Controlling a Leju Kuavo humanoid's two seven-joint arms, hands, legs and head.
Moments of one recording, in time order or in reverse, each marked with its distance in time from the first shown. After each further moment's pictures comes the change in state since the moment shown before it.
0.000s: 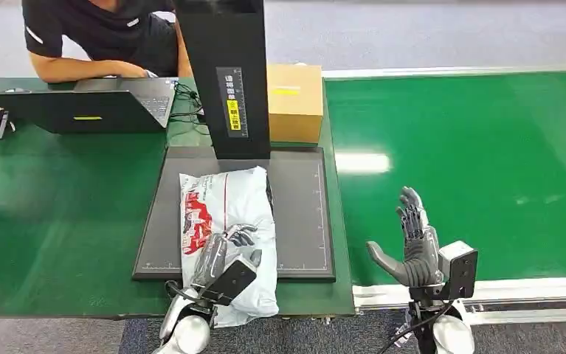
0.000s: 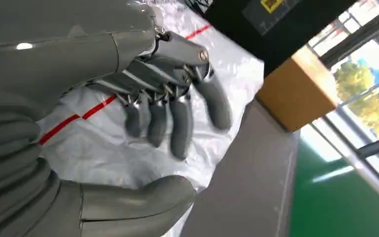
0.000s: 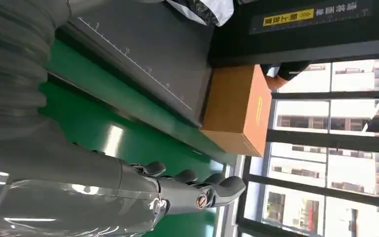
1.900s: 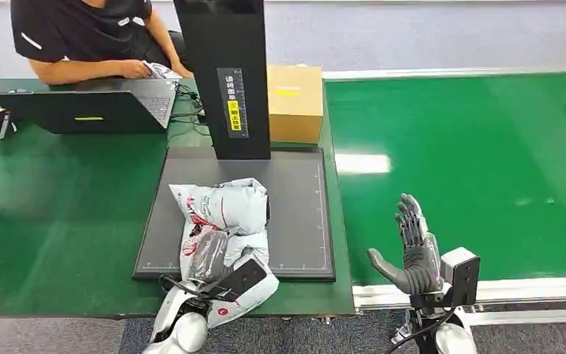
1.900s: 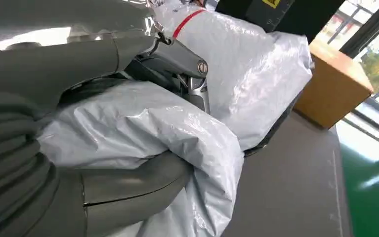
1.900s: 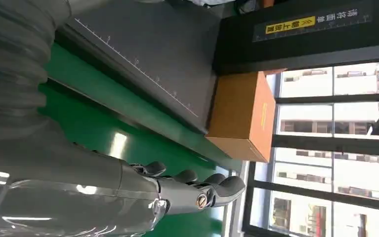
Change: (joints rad) left arm -0.016 0.016 0.026 -0.006 -0.209 -0.045 0.117; right arm 0.037 0.002 -0.002 -0.021 -0.030 0.027 0.017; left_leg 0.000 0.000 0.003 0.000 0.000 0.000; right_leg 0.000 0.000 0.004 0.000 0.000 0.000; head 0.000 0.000
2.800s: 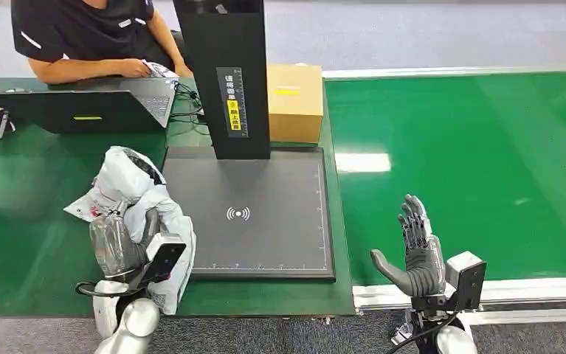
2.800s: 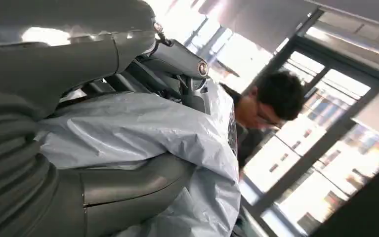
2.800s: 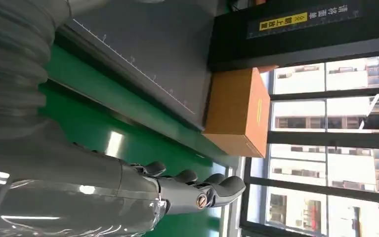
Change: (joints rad) left arm 0.022 0.051 0.264 -0.214 -0.060 0.526 -0.117; right arm 0.010 0.000 0.000 -0.001 -0.025 -0.012 -0.024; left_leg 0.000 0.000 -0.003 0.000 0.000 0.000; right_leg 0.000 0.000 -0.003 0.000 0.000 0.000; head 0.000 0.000
